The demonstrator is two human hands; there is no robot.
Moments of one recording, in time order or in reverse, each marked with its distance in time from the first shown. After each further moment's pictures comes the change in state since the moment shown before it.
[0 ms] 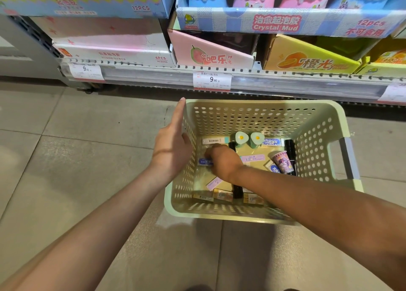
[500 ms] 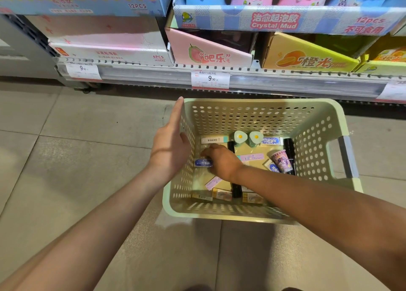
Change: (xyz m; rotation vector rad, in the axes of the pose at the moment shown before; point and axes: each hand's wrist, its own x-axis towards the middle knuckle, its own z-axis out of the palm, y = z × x) left_hand -0.001 0.001 0.000 -0.027 0.006 0.011; right_hand 0.007 0.012 0.010 0.091 -0.028 -0.078
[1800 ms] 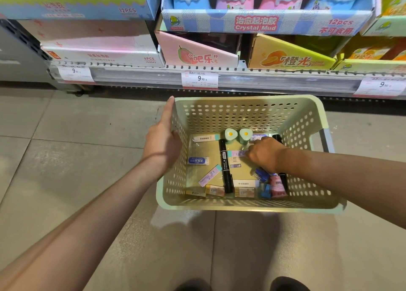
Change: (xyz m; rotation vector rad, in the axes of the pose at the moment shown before) left_hand -0.004 0.013 -0.008 -0.015 -0.022 -0.082; right_hand -0.068 0.064 -0.072 -1.004 -0.340 -0.136
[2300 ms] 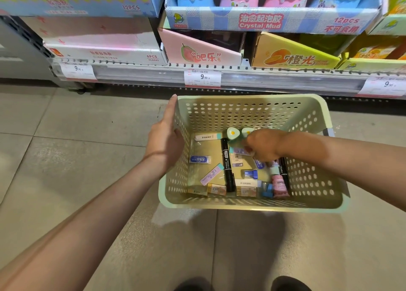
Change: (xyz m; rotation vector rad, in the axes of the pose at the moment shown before) left_hand 0.001 -0.004 0.002 -0.018 0.015 0.037; right_hand -0.004 0.013 -0.039 0.475 -0.056 0.091
